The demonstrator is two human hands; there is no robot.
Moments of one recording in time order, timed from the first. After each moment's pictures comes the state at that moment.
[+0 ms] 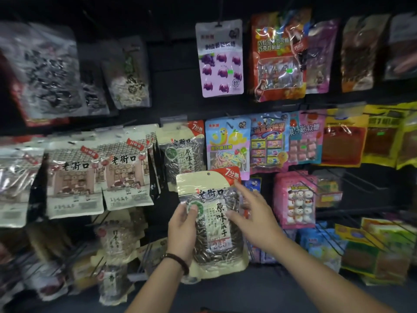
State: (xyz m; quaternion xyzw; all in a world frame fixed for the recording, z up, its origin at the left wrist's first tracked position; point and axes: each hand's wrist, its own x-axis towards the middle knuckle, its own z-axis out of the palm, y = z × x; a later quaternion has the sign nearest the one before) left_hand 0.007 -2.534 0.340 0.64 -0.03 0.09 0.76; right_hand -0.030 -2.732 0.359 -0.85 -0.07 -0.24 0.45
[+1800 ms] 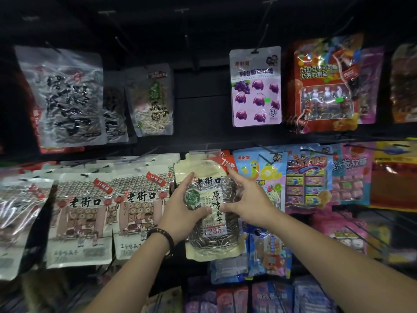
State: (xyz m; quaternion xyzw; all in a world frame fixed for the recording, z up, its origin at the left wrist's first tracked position) left_hand 0.139 -2.457 0.466 0.84 -0.17 0.19 0.48; right_hand 0.141 -2.673 0.474 -0.86 -0.12 -0.21 0.44
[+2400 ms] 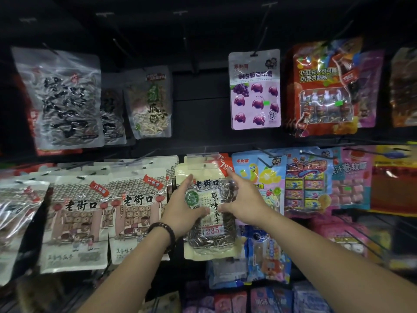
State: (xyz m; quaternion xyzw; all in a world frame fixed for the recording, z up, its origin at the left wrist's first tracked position) left_hand 0.167 -2.463 0.471 0.85 -0.17 0.14 0.49; right_hand 0.158 -2.669 0.481 -0.88 -0.07 -0.19 0.42
